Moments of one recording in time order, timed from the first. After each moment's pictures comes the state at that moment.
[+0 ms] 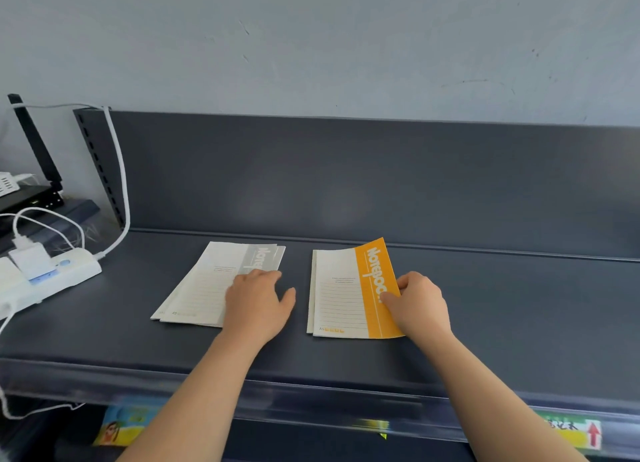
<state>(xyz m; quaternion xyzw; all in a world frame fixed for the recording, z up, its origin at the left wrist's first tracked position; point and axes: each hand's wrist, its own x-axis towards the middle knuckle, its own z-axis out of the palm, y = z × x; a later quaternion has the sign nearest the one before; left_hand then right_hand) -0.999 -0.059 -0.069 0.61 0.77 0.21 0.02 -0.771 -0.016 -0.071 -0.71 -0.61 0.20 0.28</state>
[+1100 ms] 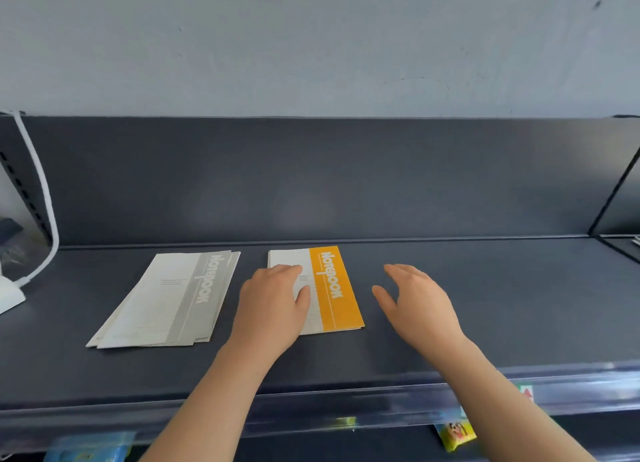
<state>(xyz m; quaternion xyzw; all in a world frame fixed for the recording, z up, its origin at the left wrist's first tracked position) -0.919 -0.078 -0.028 0.70 0.67 0.25 0.03 -0.720 -0.060 -0.040 -0.66 -0.71 0.04 0.23</state>
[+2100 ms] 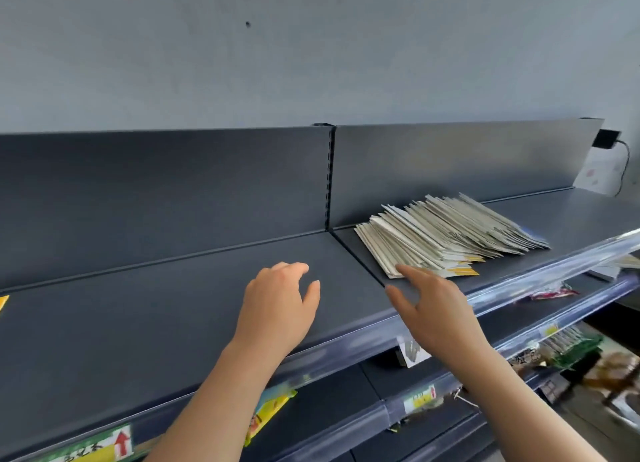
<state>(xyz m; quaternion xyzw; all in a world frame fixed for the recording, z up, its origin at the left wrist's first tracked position) -0.454 -0.095 -0.009 0.80 0.52 0.29 0.12 -0.261 -0.165 -0.010 -0.77 -0.58 0.00 0.28</state>
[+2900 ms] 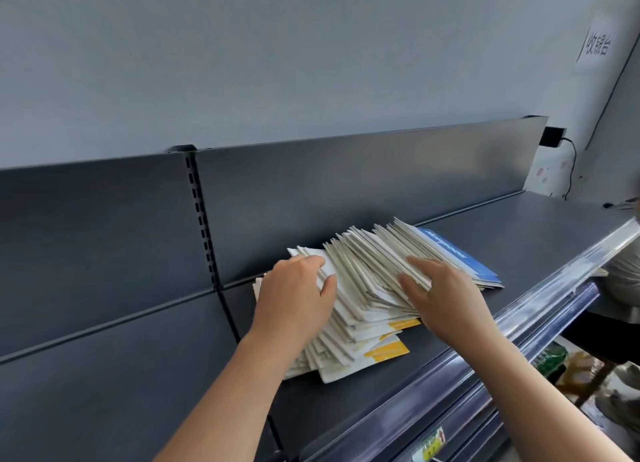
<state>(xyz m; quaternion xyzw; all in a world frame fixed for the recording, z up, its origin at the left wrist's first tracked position) -0.189 0.020 0.009 0.84 0.44 0.29 0.12 -0.005 -0.066 -0.001 -0.81 -0.51 -0.03 0.30</state>
